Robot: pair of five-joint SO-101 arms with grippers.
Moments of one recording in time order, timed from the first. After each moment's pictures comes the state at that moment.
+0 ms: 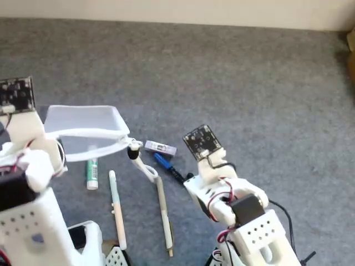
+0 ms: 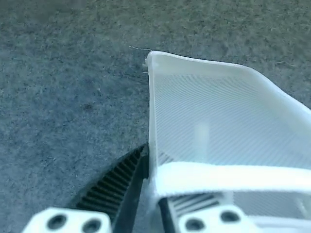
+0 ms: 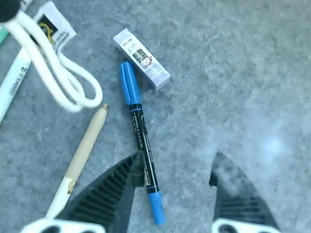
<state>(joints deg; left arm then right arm) -26.2 -53.4 25.9 87.3 -0.8 -29.9 -68.0 65.9 63.2 8.4</state>
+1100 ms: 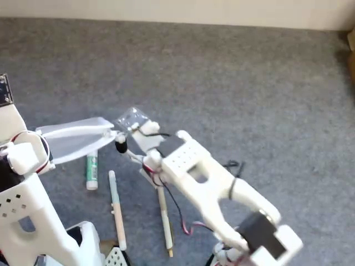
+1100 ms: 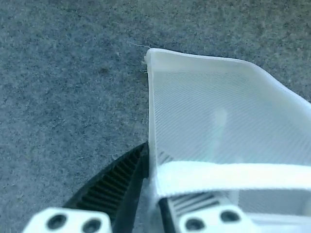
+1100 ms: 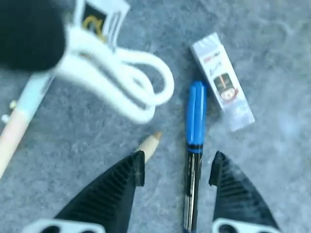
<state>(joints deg) -33.5 -46.3 21.0 93.0 1.4 -44.1 -4.7 26.9 62.3 8.4</state>
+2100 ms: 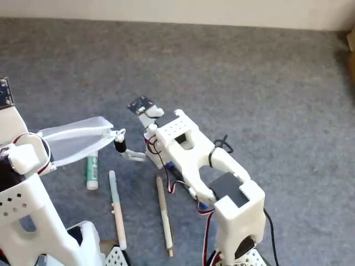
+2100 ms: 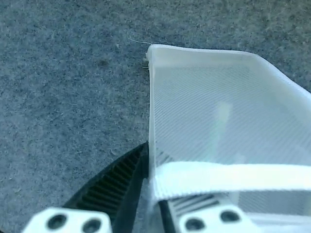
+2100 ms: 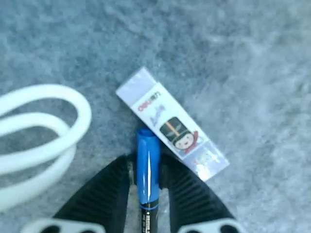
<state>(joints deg) -33.6 -46.4 23.0 93.0 1.7 -38.2 17.7 10.7 62.3 11.3</state>
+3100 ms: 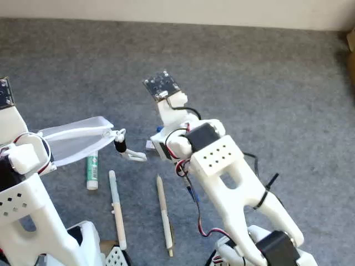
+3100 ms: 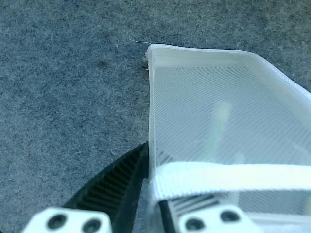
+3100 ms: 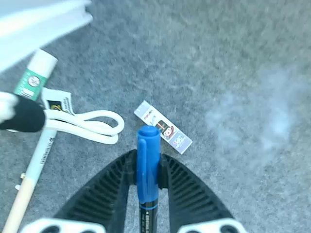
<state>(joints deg) -33.5 -46.4 23.0 93.0 1.7 -36.8 -22.8 24.7 62.3 3.7</state>
